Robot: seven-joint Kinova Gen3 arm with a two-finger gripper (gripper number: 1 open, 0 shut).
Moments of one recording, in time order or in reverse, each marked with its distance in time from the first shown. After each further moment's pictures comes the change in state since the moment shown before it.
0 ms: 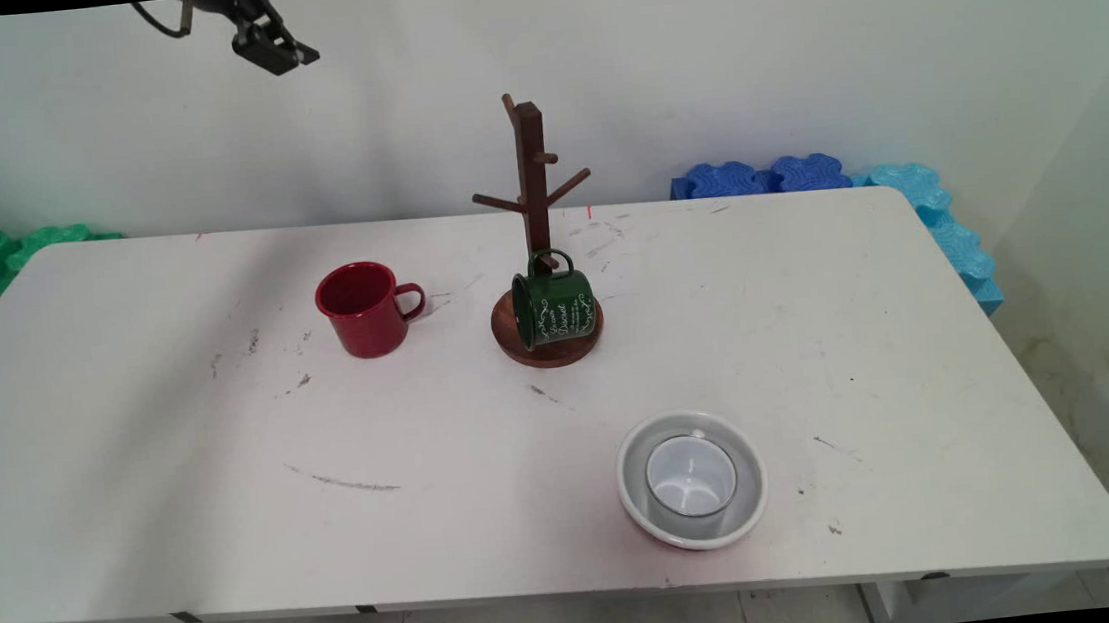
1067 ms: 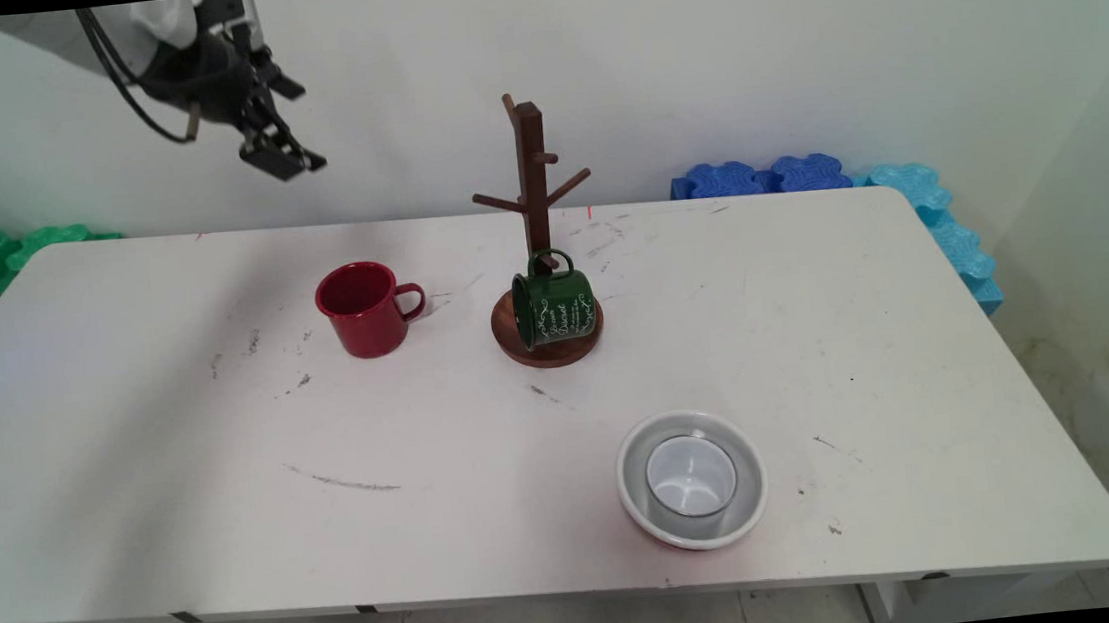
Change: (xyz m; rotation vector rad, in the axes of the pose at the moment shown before) arm -0.031 0.074 0.012 -0.161 -0.017 -0.127
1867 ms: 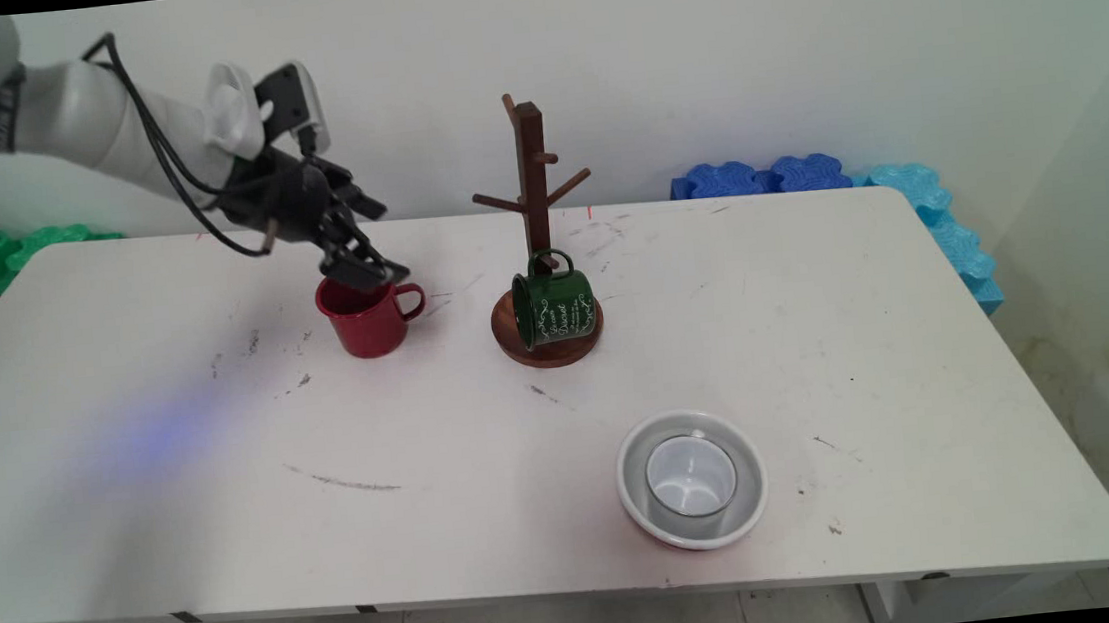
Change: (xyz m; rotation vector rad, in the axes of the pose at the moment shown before) arm 0.005 0.096 0.038 -0.216 0.117 -0.185
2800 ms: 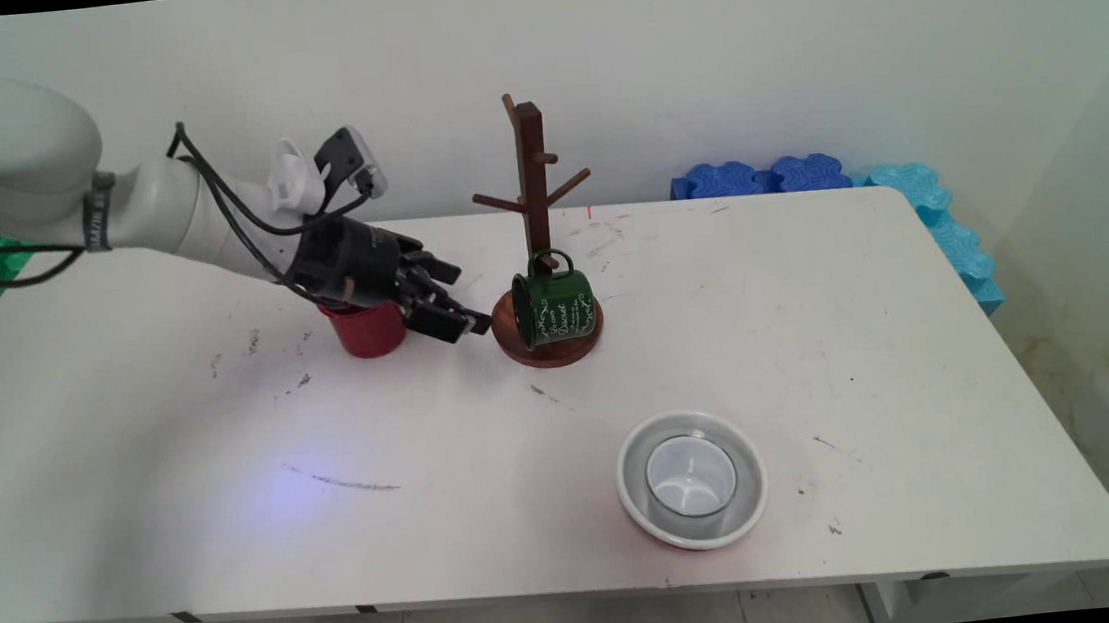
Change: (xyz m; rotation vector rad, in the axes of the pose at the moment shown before) arm -0.009 0.050 0.055 -0.153 0.151 -0.251
